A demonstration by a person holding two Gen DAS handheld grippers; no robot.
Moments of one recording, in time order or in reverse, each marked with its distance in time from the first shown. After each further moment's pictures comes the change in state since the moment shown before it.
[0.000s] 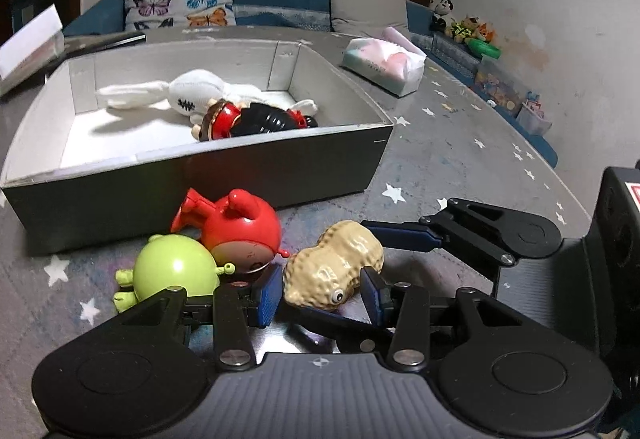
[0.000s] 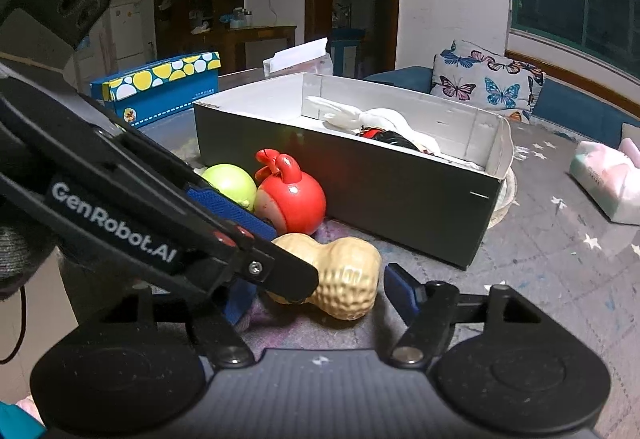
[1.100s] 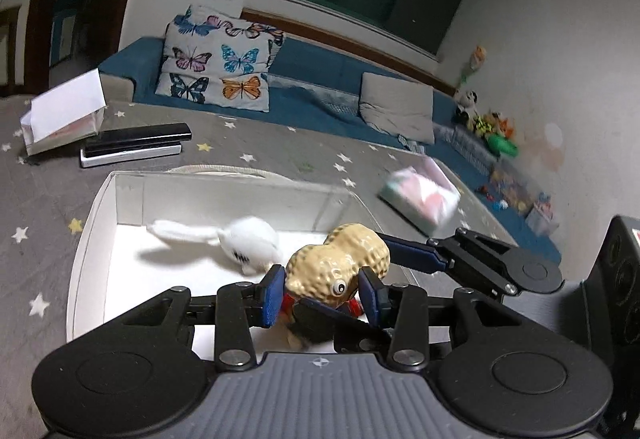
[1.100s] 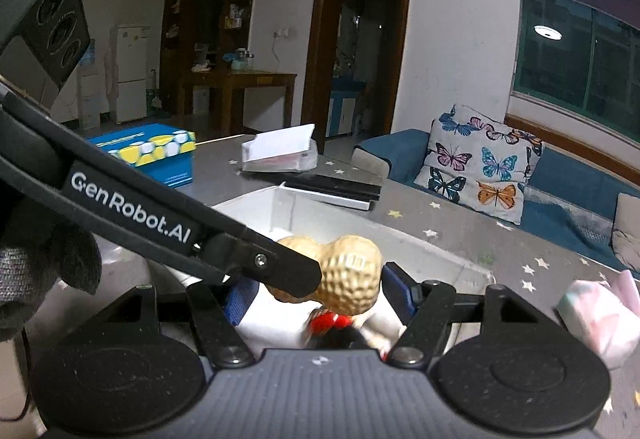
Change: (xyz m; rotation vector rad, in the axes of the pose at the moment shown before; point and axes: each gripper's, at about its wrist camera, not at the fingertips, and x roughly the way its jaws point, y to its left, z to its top) left arm -0.027 0.060 0.104 -0.160 -0.226 -0.003; right arm 0.036 -0.029 0.124 -0.086 -0.136 -0.039
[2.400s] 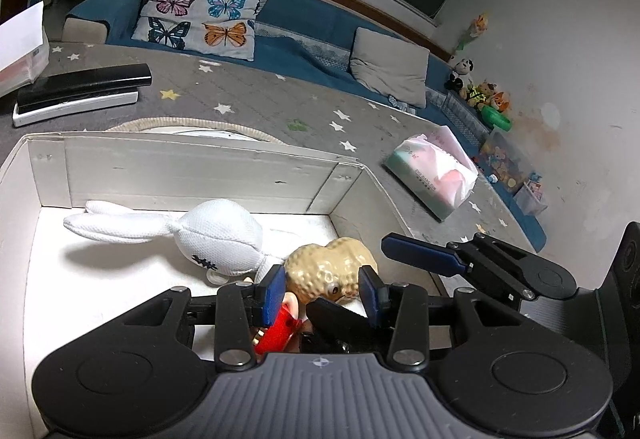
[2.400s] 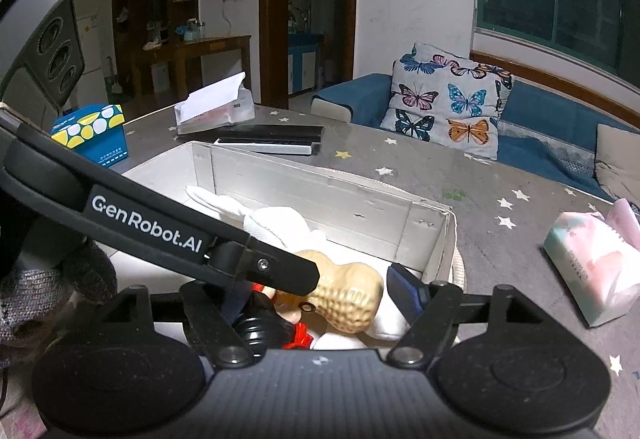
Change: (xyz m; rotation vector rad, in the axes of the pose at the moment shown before) left arm 0.087 0.010 0.006 -0.021 0.146 -0.067; right arm 0.041 -0.056 -0.027 0.132 0.135 -0.065
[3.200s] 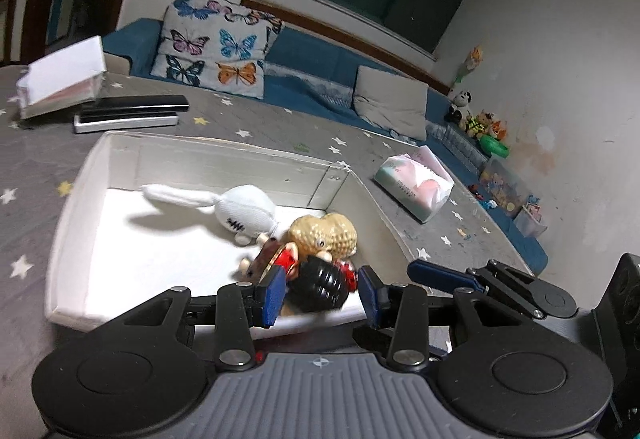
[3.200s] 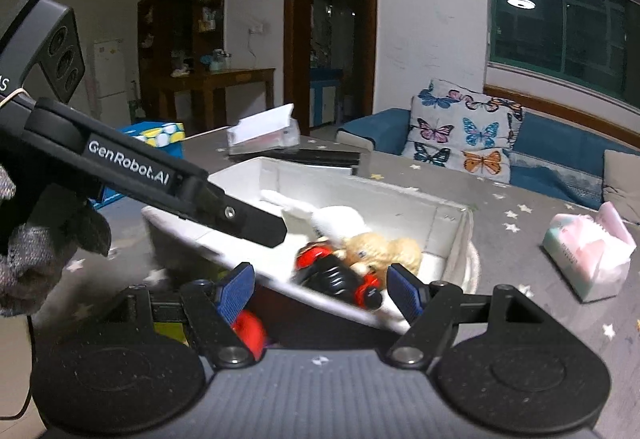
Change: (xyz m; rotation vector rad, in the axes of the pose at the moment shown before) left arm -0.095 -0.014 -0.059 0.011 -0.138 0.041; right arm -0.084 0.040 -0.039 -0.028 -0.113 0.060
